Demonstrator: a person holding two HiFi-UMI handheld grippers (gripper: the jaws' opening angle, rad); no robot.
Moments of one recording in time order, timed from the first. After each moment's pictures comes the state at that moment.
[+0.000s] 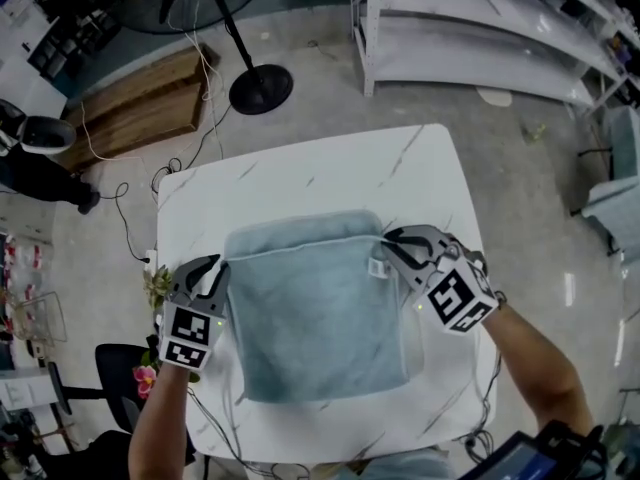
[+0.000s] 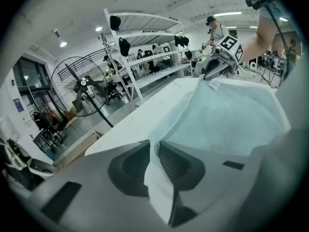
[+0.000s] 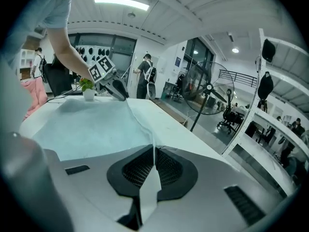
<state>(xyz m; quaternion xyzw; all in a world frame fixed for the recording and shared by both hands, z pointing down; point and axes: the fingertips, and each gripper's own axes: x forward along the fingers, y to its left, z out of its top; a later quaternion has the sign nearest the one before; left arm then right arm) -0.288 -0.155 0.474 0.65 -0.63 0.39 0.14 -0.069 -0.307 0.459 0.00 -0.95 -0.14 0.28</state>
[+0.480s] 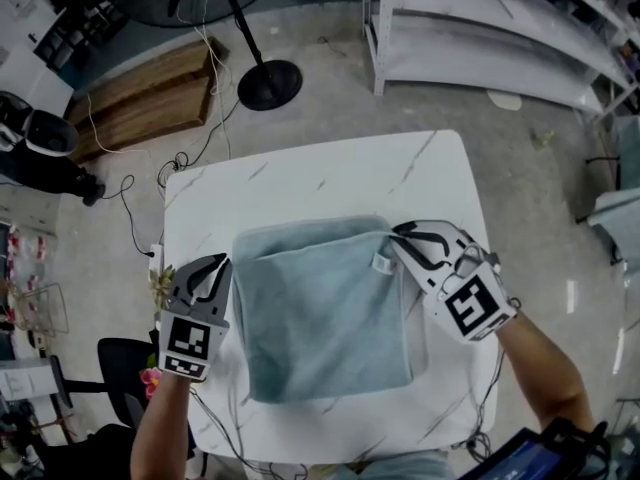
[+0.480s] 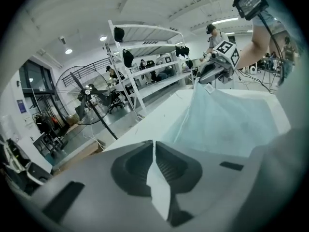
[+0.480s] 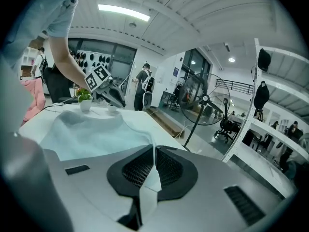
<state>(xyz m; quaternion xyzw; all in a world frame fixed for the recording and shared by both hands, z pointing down) -0.283 -0.164 0.438 0.67 -0.64 0.35 0.10 -0.083 -0.312 0.413 0.01 -0.96 -0.14 0.24</state>
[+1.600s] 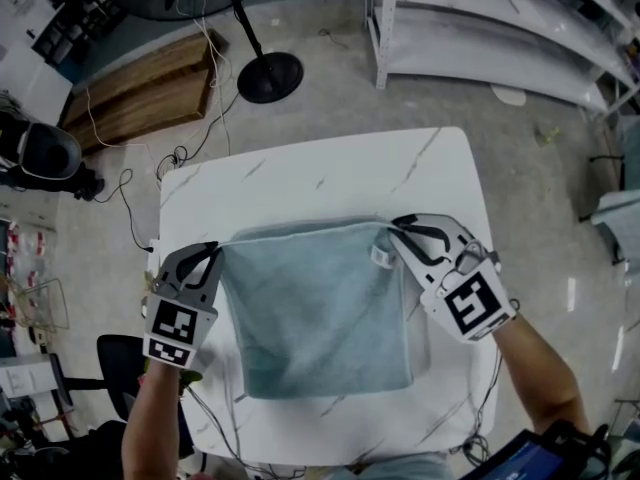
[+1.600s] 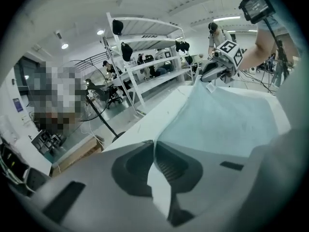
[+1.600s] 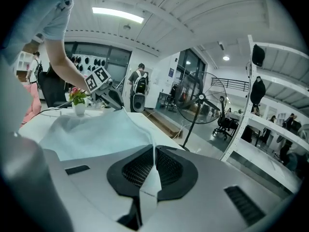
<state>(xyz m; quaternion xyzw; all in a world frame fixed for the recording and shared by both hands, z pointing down) -0.304 -0.181 0.442 0.67 -0.63 0.38 0.12 -0.094 -0.329 0.418 0.02 -0.97 -0.12 0.23</state>
